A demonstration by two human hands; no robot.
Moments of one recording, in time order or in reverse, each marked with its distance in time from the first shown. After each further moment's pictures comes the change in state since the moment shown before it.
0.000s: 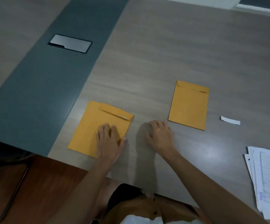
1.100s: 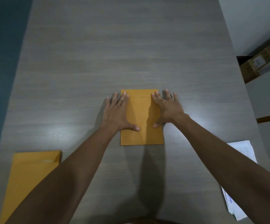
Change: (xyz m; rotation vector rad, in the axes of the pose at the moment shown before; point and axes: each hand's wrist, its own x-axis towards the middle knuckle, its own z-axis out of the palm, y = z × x) left_hand 0.202 0.272 -0.019 0.283 -0.268 0.551; right_hand 0.130 0.232 -0.124 -0.234 -0.401 0.219
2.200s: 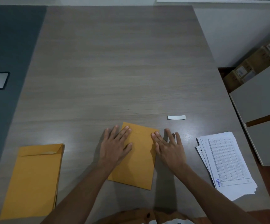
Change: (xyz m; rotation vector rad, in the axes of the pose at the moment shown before) left_hand -0.126 0.016 0.082 0.055 0.121 0.129; right_hand -0.145 -0.024 0.138 -0.086 0.363 0.031
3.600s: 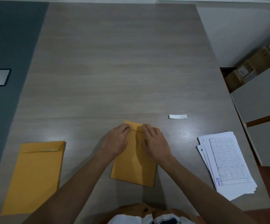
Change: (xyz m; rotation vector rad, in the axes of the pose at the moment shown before) left_hand 0.018 -0.003 -0.014 -0.273 0.166 0.143; right_hand 0.031 -0.045 -0.013 0.316 0.138 -0.067
